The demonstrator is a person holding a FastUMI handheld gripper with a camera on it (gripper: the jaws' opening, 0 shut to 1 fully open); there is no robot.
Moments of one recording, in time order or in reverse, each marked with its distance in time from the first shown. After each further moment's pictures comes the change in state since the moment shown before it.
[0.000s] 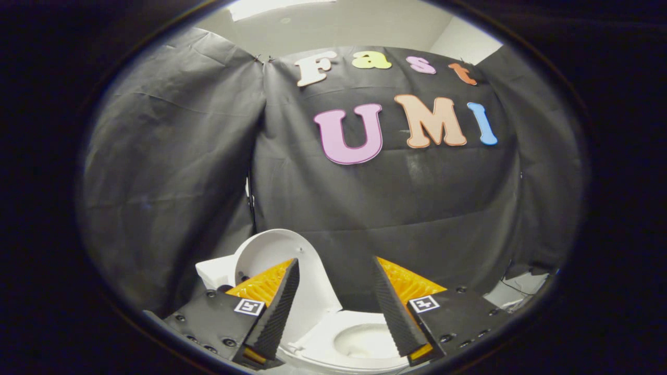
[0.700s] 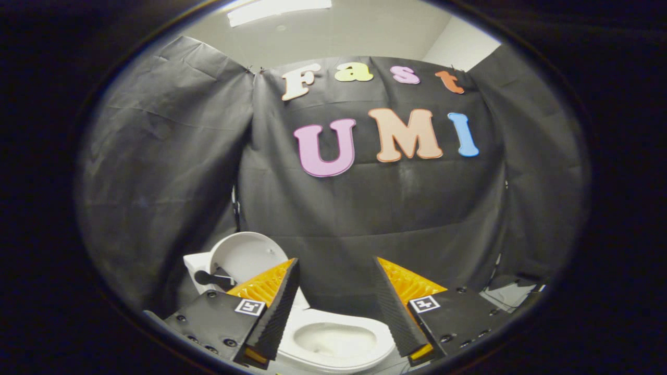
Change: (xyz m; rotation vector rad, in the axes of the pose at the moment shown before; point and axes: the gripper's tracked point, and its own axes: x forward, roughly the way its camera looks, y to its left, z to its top) arm -0.061 -0.127 0.030 -0.042 -0.035 -0.062
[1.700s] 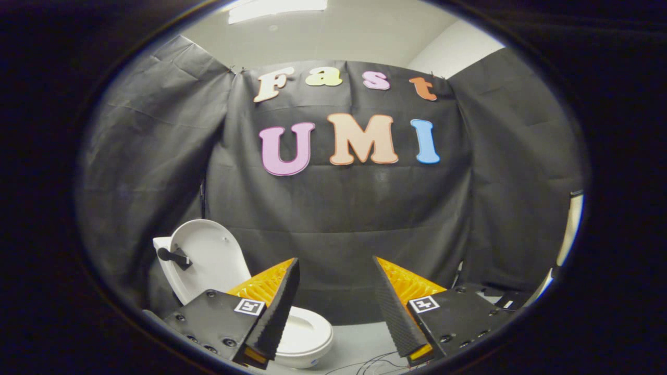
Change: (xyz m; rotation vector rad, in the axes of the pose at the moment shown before) arm -0.055 -0.143 -0.002 -0.028 0.002 -0.115
